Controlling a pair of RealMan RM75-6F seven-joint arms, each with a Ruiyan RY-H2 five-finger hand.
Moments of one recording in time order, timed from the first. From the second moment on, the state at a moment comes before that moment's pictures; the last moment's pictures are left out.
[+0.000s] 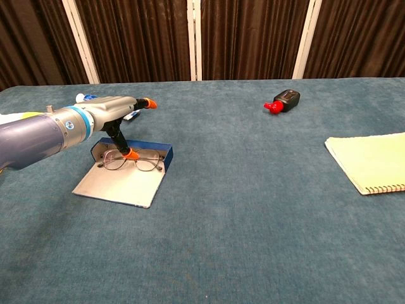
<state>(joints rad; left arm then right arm) -0.89 -1.76 -0.25 -1.08 0.90 0.78 0.39 0.08 -0.98 0.10 -1.74 -1.47 1.49 -0.04</state>
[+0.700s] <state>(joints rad) -0.82 -1.68 -0.19 -1.14 0.94 0.79 0.32 0.08 -0.98 0.10 -1.74 -1.47 1.49 -0.04</state>
